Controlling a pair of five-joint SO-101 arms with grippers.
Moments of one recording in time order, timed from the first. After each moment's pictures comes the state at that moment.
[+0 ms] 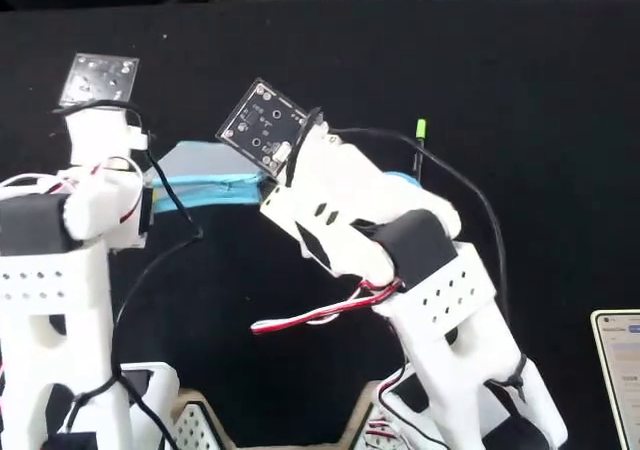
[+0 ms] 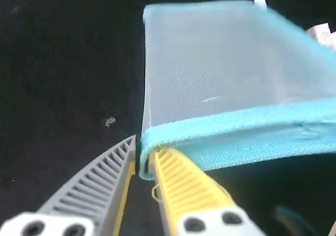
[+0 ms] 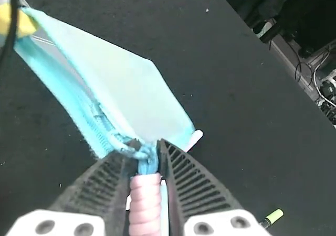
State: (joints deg) left arm -9.6 -38.6 7.9 96.8 -10.4; right arm -32.8 -36.2 15.6 69.3 22.1
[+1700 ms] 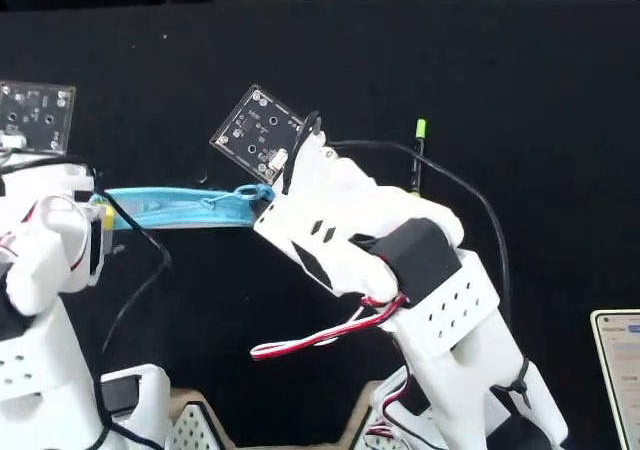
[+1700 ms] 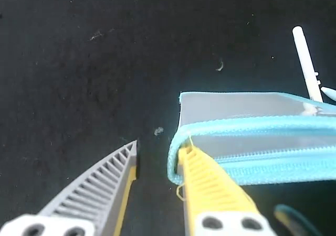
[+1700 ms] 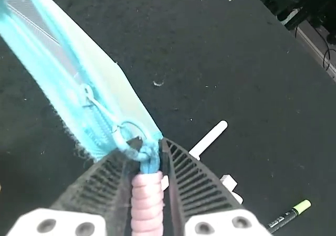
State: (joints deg) left arm -20.3 -45.6 8.7 99.0 -19.8; right arm -36.6 -35.8 11.7 77.3 16.9
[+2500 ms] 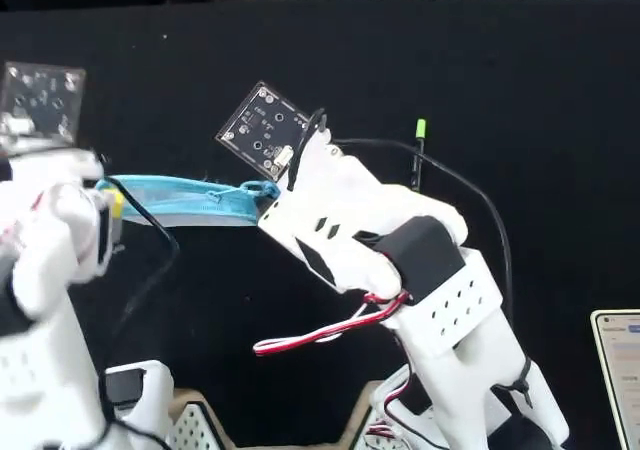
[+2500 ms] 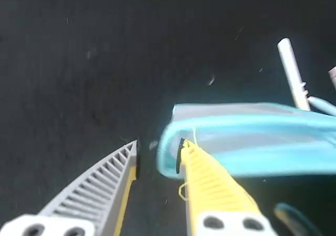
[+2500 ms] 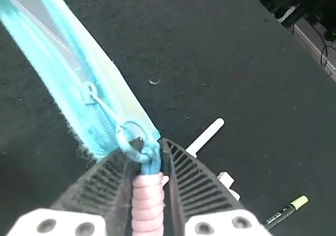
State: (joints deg) left arm -16.4 -47.2 0.0 100.7 -18.2; right arm -36.1 -35.7 11.7 77.3 17.0
